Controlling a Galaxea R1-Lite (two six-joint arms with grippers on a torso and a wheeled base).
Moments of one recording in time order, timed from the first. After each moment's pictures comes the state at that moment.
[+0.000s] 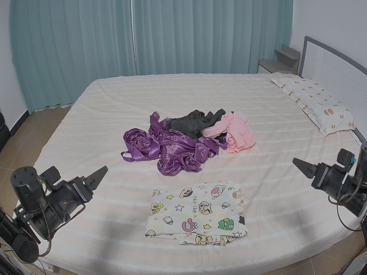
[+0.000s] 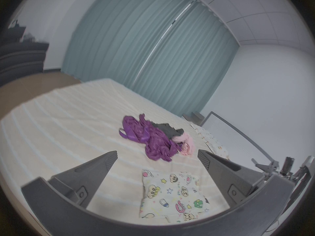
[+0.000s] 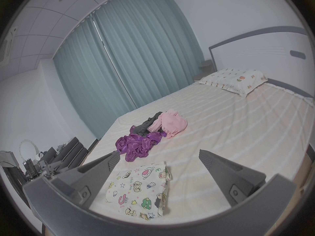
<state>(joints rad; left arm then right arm) -0.28 1.58 -0.06 -1.37 0.06 -0.53 0.32 1.31 -0.23 -0.83 -0.12 0.44</state>
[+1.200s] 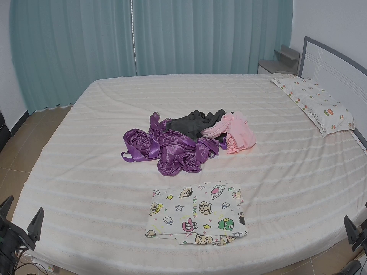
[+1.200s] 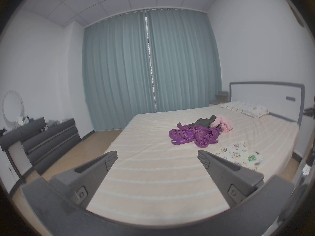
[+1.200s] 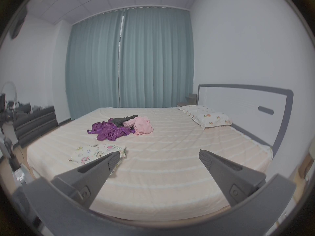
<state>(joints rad) -0.27 0.47 -0.12 -0.23 0.37 0.09 0.11 0.28 -0.13 -0.01 -0.14 -0.07</state>
